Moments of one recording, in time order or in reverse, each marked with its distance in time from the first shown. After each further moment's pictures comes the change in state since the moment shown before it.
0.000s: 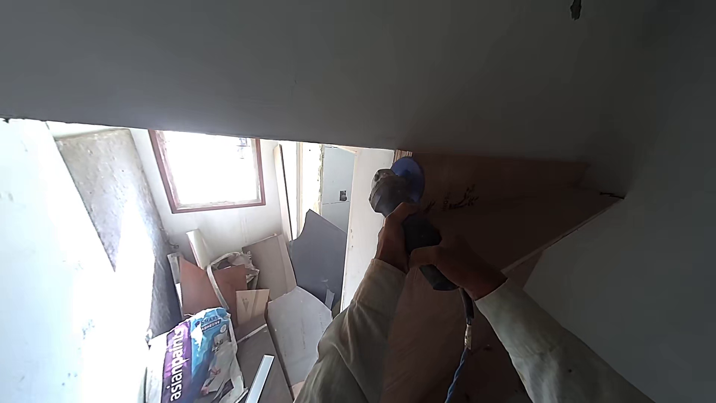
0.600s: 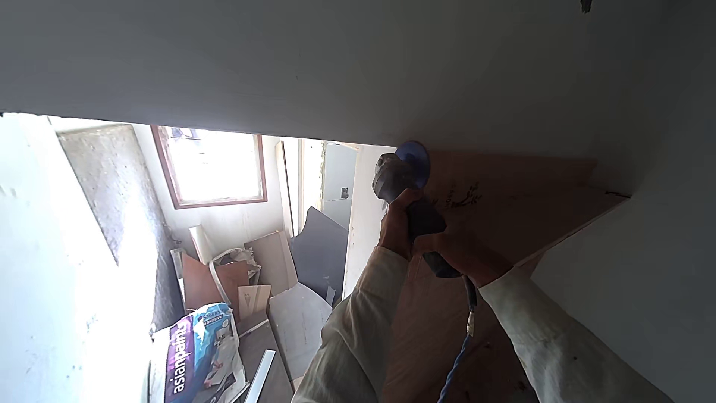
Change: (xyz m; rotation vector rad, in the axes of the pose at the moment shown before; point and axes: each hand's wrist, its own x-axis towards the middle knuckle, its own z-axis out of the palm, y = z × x) left_hand 0.008 0.009 0.009 0.004 -0.018 0.010; right_hand 0.012 -0.005 -0.008 -0.009 -0.001 -0.014
